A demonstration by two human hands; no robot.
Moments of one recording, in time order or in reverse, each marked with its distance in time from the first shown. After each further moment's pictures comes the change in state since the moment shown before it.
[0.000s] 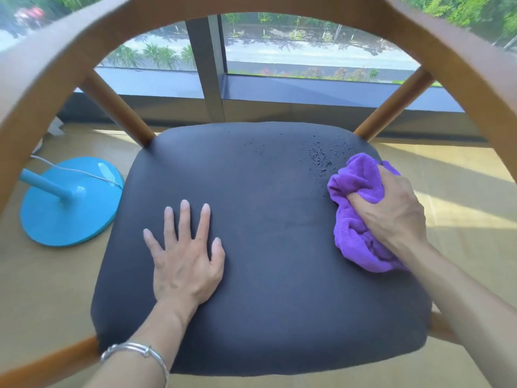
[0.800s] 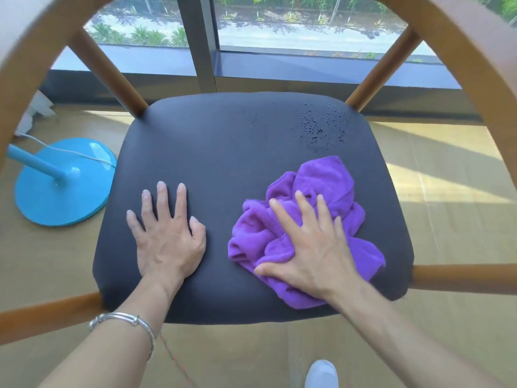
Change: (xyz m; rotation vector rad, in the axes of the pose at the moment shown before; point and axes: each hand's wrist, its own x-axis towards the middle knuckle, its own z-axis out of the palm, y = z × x) left_hand -0.026 -0.017 0.004 0.009 0.050 -0.089; right_hand -0.144 -0.053 0.010 -0.300 -0.506 -0.370
